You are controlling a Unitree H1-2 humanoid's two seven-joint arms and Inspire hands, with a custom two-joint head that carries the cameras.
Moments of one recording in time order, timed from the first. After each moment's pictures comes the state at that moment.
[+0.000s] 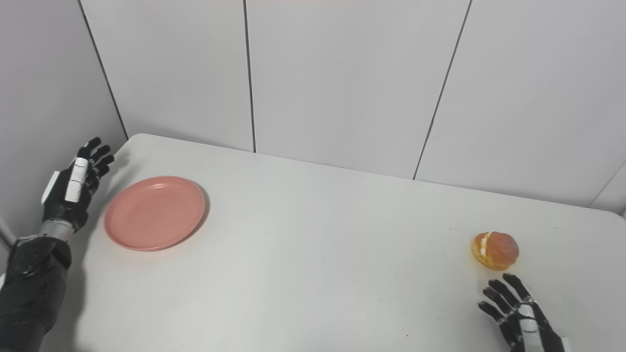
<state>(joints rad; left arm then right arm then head) -0.53 0.55 0.35 0.89 -0.32 -0.36 -0.26 -0.01 -0.15 -0.16 0.03 0.38 -0.08 0.19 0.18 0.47</state>
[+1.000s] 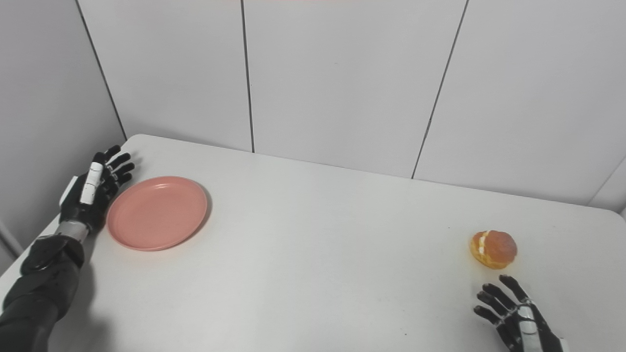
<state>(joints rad) -0.65 0.57 0.35 1.19 -0.37 -0.44 -0.36 0.00 -0.15 -0.16 0.01 0.38 -0.06 0.19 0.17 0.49</state>
